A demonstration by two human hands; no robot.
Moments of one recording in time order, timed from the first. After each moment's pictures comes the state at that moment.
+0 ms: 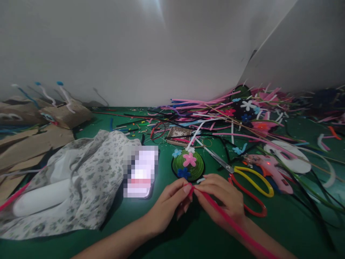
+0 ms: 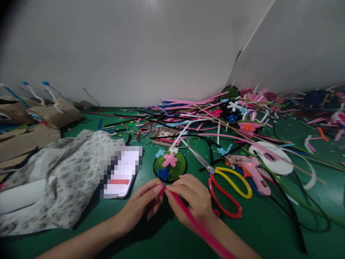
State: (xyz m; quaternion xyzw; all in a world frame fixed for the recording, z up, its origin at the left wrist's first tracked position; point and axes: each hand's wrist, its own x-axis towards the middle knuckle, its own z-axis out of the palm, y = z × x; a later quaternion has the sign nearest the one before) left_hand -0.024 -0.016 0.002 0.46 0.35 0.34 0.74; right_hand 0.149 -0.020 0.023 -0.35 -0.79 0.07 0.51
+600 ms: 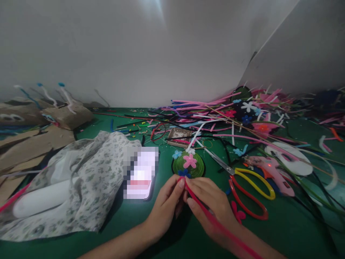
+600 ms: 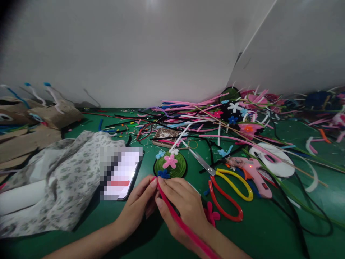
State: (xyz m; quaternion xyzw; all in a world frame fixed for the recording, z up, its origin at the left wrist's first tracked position) left_hand -0.019 -0.019 -0.008 0.40 0.37 0.44 0.72; right_hand 0.139 -0.028 0.020 -0.38 -0.81 0.17 0.41
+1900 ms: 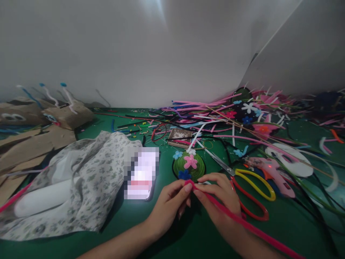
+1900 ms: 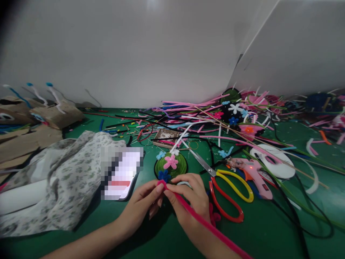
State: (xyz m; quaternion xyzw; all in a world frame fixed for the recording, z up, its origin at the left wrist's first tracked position) left_hand -0.019 -0.015 -0.003 0.44 0.40 0.38 0.71; right_hand 0.142 -0.028 0.012 -0.45 -0.73 0.12 0.51
